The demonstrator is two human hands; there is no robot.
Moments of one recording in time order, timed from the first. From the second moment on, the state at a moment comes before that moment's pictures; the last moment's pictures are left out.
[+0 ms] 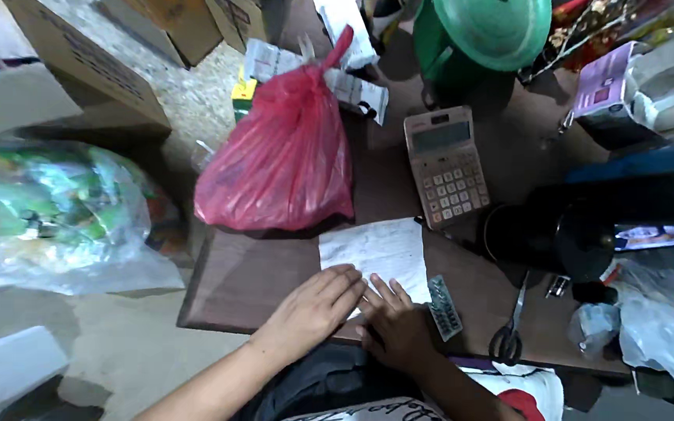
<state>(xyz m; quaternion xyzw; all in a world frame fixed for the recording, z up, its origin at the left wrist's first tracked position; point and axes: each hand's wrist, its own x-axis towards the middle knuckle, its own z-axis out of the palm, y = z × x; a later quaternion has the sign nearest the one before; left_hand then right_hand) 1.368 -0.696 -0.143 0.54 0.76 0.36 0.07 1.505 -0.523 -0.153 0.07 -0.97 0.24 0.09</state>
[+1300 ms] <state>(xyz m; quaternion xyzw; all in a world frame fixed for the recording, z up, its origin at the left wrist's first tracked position) 1.396 -0.704 -0.124 0.26 0.93 0.25 0.00 1.524 -0.473 -0.134 -0.24 -0.93 0.22 0.17</state>
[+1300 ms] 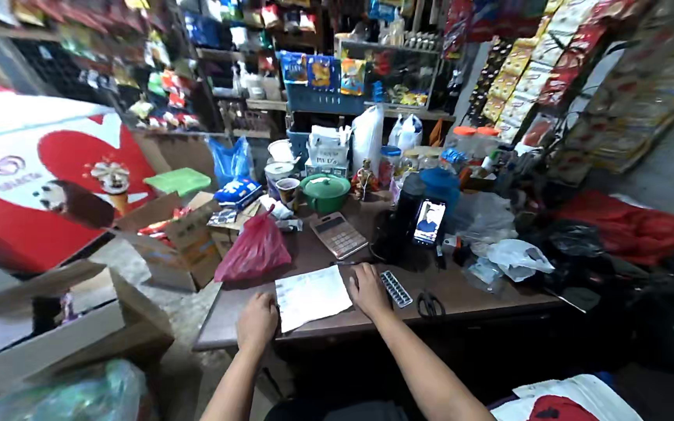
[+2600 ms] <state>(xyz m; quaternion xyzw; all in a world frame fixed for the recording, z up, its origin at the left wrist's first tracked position) 1.405 -0.705 -0.141 0.25 0.91 0.30 -0.13 1.388 -0.424 -0.092 -0.36 -0.90 0.25 0.00</state>
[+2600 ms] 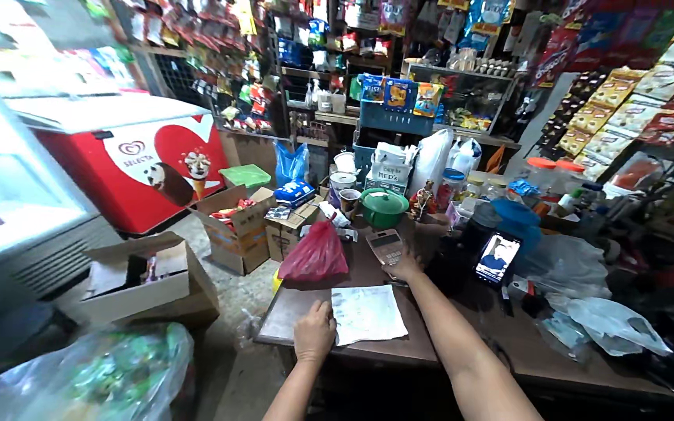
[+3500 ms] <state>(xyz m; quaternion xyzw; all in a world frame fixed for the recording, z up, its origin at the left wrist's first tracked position) 1.404 -0.706 -0.149 0.29 0.89 0.31 -0.15 1.475 -0.466 -0.095 -0.17 -0.96 0.23 0.02</state>
